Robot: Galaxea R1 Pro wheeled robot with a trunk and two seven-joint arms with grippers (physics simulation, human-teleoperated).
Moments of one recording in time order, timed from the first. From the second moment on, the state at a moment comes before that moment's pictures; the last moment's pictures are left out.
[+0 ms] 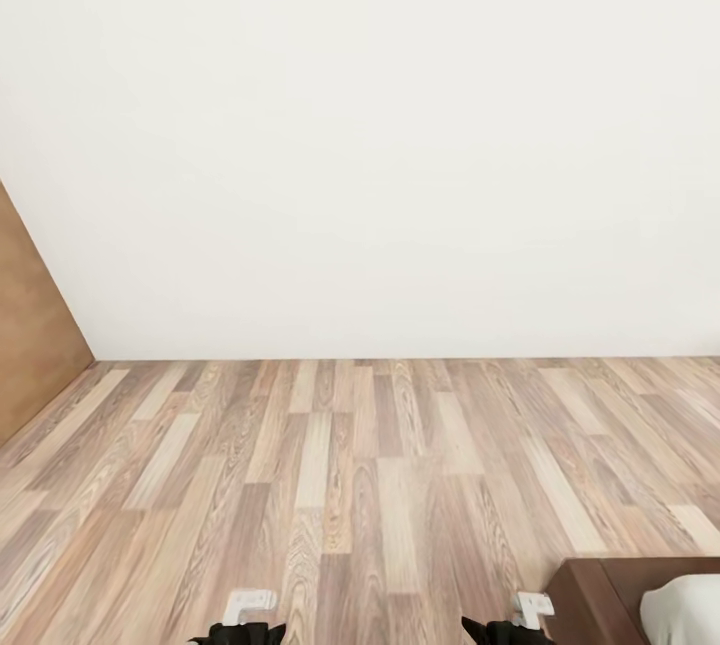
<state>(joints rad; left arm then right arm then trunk) -0.51 0.00 -0.01 -0.02 0.06 -0.10 -0.24 -0.41 -0.13 -0.16 -0.19 -0.06 -0.04 0.57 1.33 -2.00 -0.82</state>
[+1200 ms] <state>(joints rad) -0.51 0.00 -0.01 -0.02 0.06 -0.10 -0.24 -0.41 -0.13 -0.16 -0.19 -0.06 -0.04 0.57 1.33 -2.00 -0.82</state>
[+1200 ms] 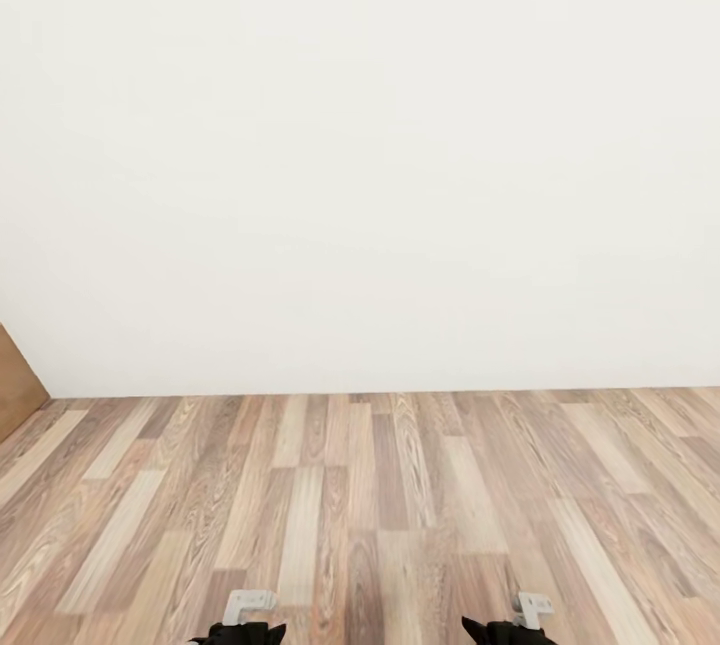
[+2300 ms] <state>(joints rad) -0.51 0.00 -0.01 -0.02 0.06 -0.10 -0.24 -0.41 -0.13 -0.16 -0.19 -0.06 -0.04 0.57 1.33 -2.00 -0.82</state>
